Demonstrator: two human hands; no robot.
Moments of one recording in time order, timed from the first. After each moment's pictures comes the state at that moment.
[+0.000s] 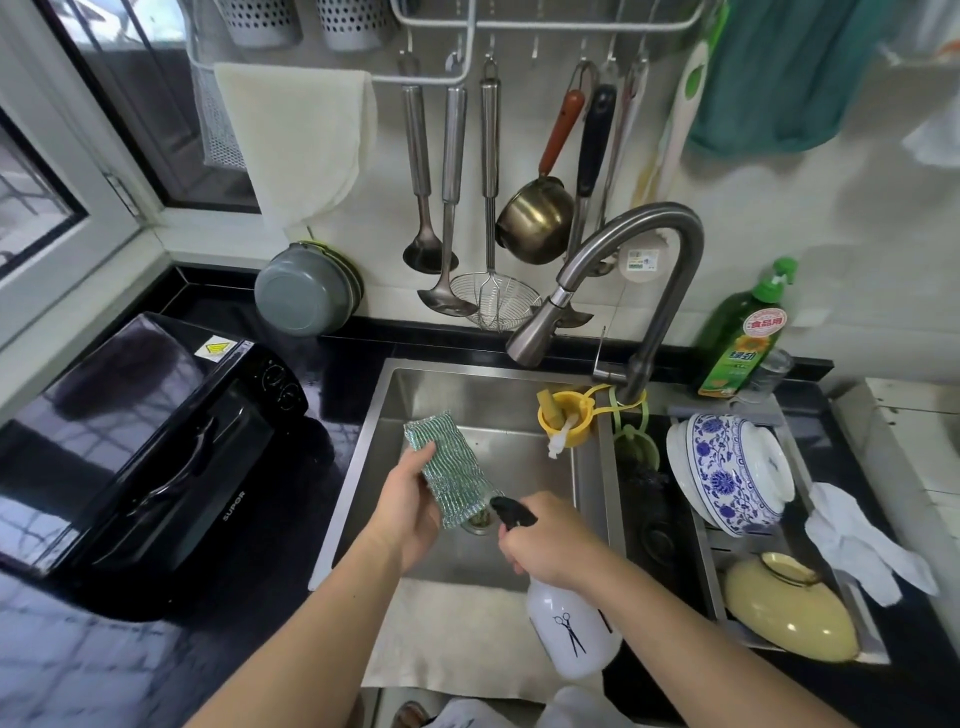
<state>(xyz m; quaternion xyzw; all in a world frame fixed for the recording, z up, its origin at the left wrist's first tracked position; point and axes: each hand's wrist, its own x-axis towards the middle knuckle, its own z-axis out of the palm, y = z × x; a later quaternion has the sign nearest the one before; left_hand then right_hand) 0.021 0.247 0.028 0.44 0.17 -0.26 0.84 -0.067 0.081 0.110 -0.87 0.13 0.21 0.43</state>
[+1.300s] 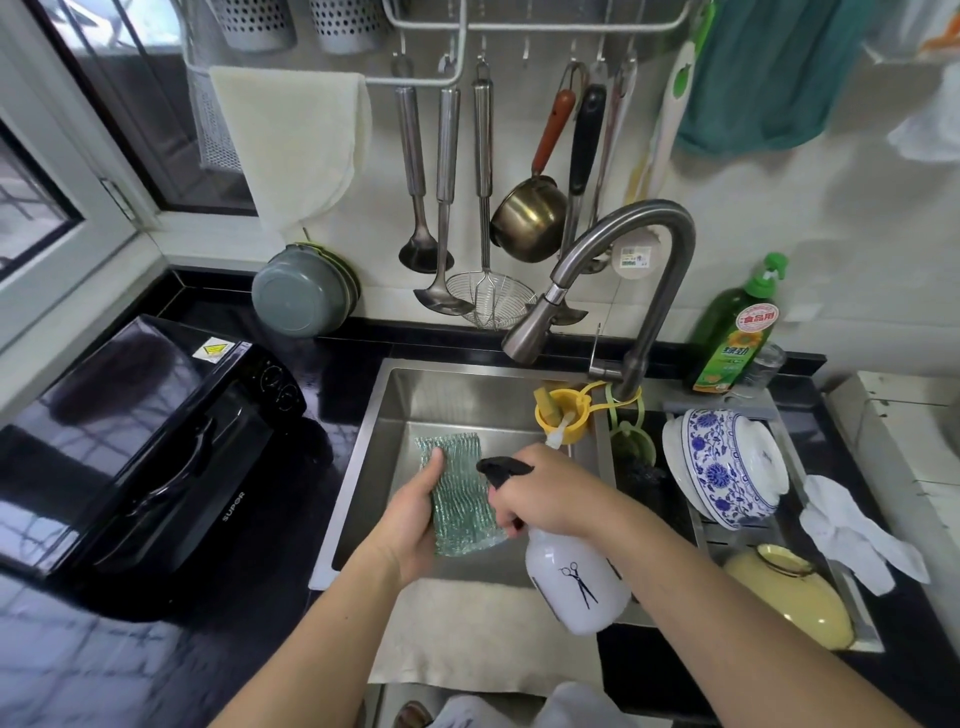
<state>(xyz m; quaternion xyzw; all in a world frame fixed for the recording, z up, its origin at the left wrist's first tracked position) -0.003 0.249 0.043 0.44 0.15 -0.39 0.80 -0.041 0.073 0.153 -0.86 0.09 0.26 0.43</state>
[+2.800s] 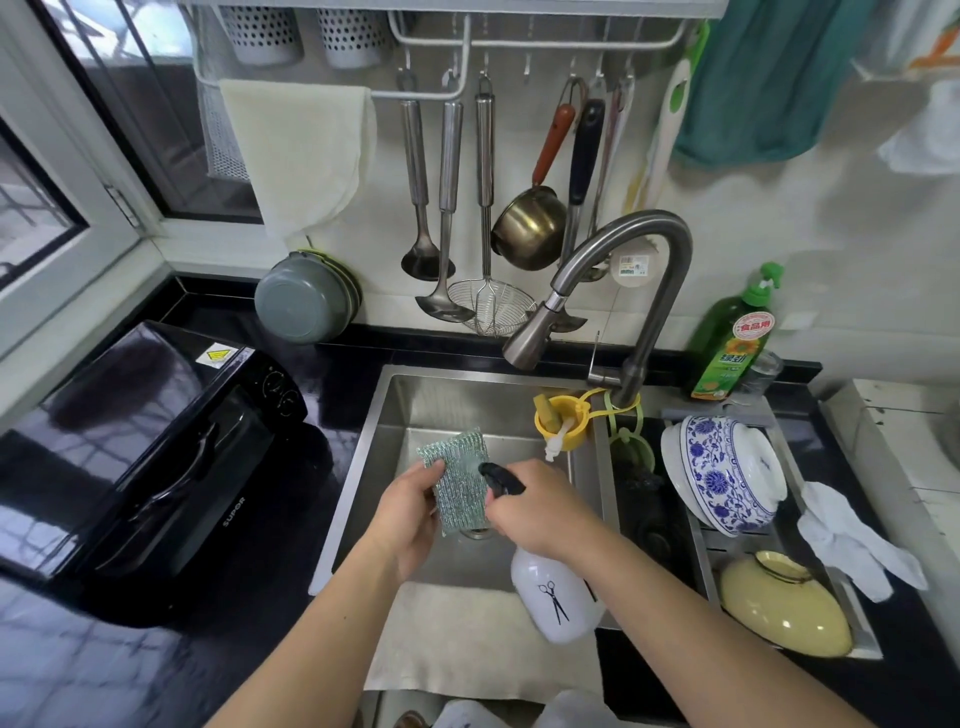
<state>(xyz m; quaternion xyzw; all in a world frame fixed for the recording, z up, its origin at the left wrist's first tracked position) 0.010 0.250 0.035 0.53 0.15 -0.27 0.79 -0.054 0.090 0.141 -0.90 0.10 0.15 0.39</state>
